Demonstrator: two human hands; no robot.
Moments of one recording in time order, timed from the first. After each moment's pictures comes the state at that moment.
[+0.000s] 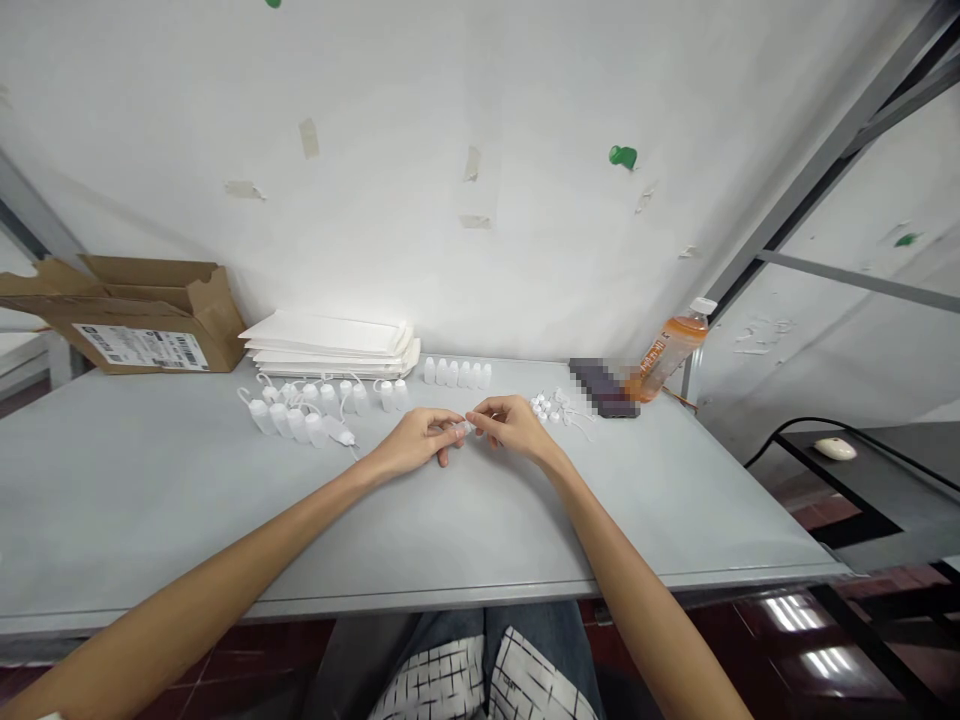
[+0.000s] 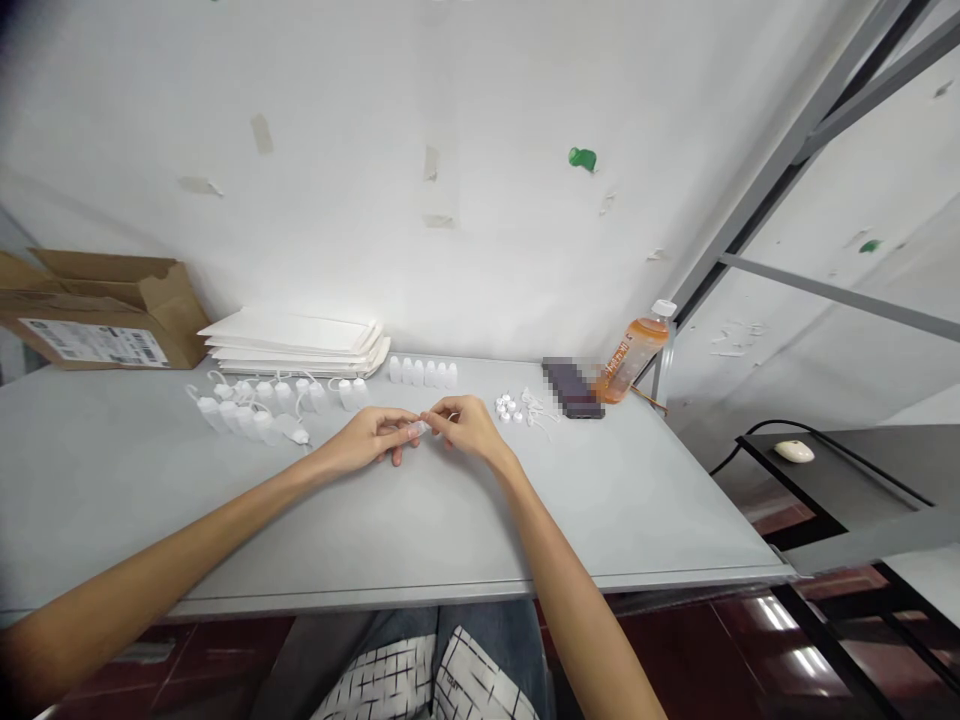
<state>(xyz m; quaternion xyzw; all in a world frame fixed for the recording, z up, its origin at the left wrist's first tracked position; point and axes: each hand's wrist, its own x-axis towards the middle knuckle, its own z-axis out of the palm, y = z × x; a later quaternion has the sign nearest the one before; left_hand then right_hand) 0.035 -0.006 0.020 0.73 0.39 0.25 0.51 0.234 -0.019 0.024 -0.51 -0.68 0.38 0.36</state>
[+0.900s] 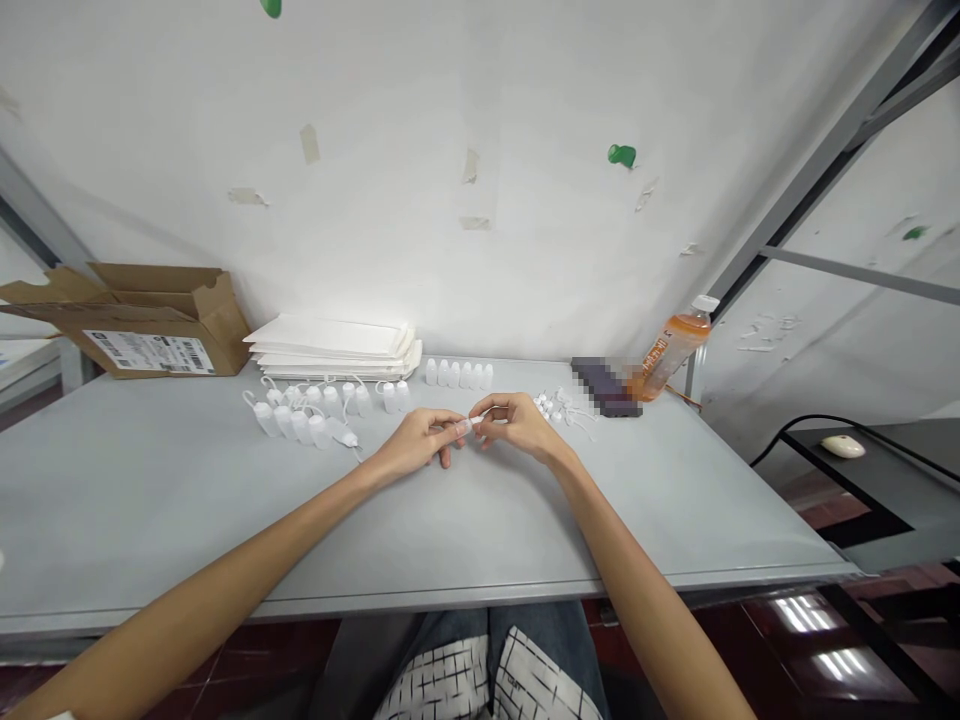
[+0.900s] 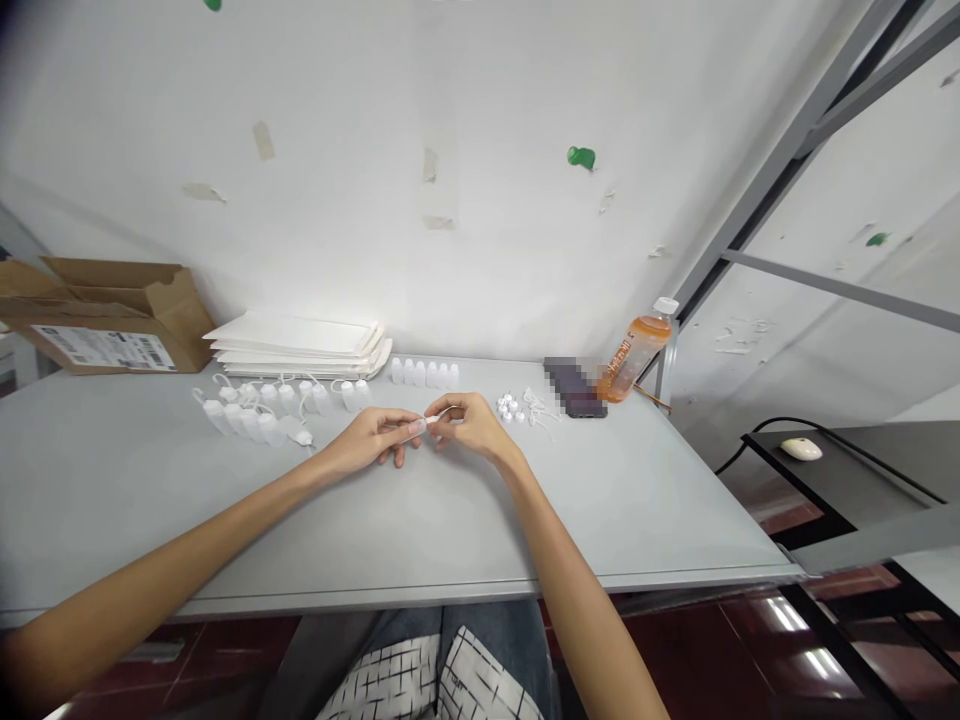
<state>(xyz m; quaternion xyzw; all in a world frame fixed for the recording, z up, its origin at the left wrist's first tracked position) 0.037 -0.009 0.023 0.70 0.40 0.26 0.53 0.238 -0.021 0.026 -0.44 -0.65 0.47 0.39</state>
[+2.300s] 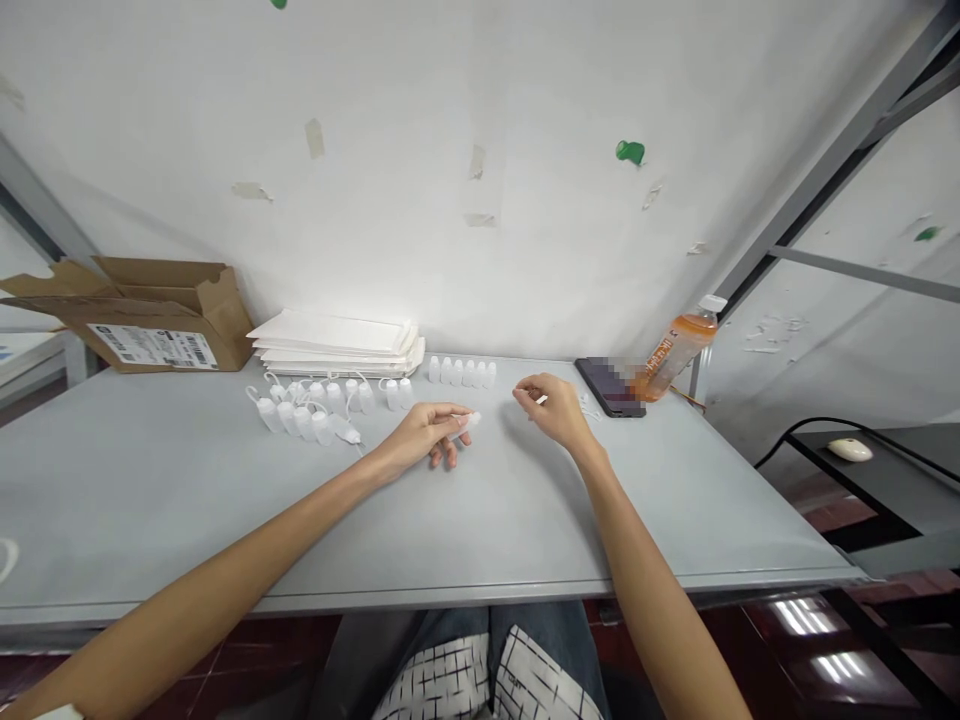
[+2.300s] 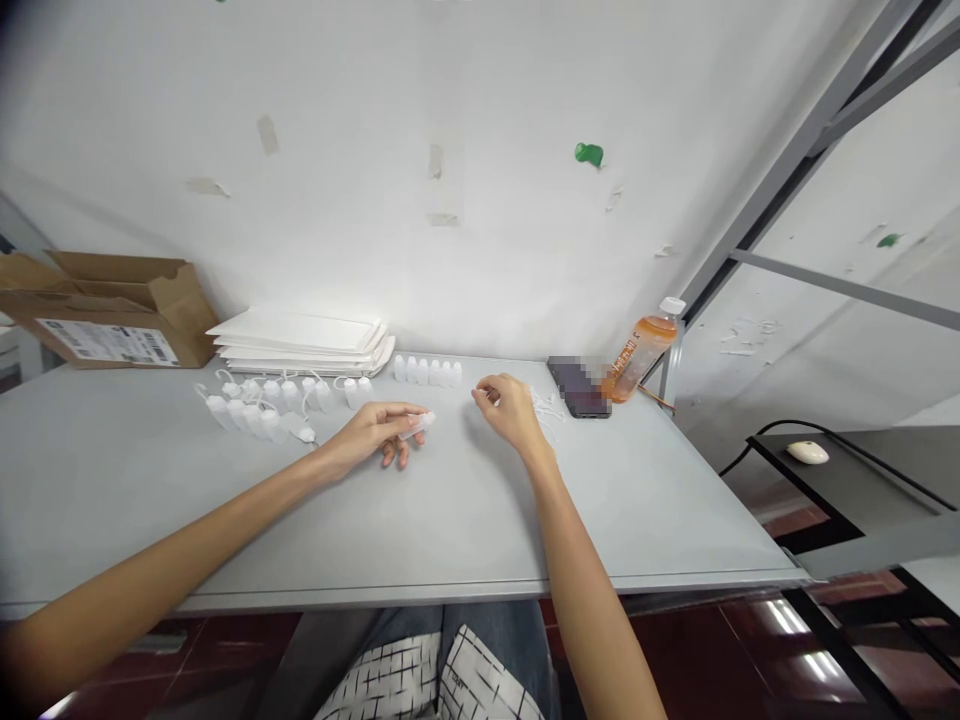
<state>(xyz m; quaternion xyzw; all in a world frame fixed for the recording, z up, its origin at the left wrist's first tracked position) 0.037 -0.005 0.022 0.63 0.36 0.29 0.63 0.275 -0.011 0.030 -0.58 -0.68 0.15 0.42</state>
